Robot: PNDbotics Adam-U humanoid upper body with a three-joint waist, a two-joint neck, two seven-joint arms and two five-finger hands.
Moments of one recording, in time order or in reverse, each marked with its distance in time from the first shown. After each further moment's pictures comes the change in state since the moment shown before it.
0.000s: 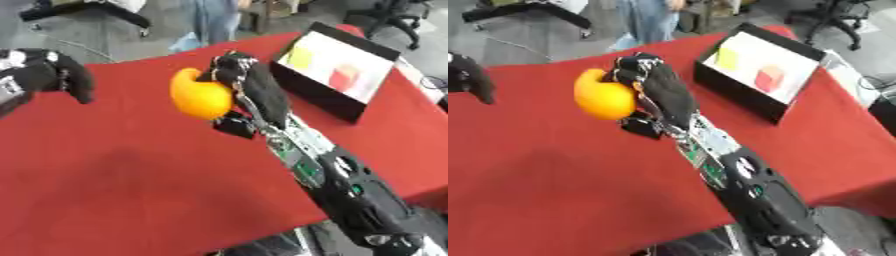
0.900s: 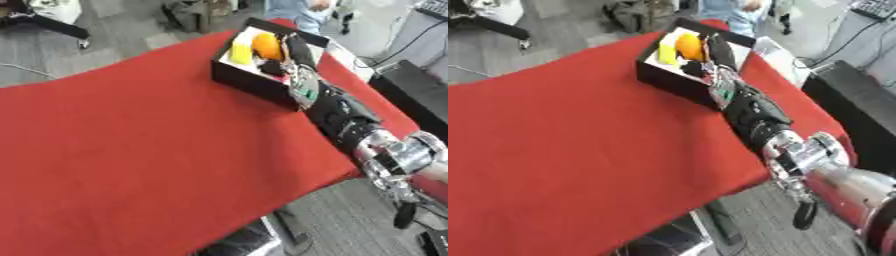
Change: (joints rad) left arm 0.223 -0.155 0.331 0.011 -0.196 -0.059 0.264; right arm -0.229 -0.258 -0.382 0.951 0.033 0.236 0.203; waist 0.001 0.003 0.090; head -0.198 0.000
